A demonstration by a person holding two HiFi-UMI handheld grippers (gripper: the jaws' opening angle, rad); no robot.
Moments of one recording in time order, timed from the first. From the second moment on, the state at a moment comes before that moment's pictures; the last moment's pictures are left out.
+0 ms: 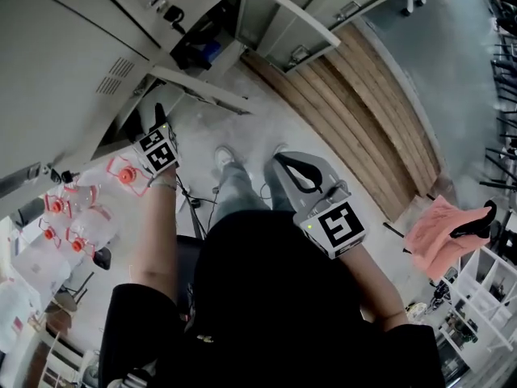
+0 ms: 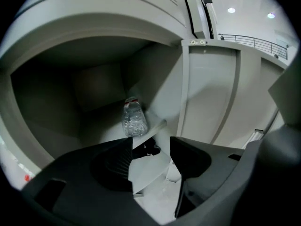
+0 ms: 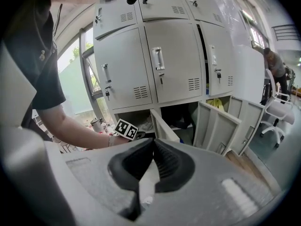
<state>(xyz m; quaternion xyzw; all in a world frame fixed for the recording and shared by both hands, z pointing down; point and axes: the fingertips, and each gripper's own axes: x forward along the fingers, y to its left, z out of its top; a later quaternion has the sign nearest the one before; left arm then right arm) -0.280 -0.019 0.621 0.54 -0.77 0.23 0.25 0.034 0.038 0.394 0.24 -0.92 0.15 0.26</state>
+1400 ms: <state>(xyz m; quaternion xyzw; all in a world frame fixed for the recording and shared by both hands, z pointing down) -0.128 0.045 0.367 0.66 -0.73 0.08 0.17 0.039 0.006 0.347 0.16 -0.97 0.11 0.16</state>
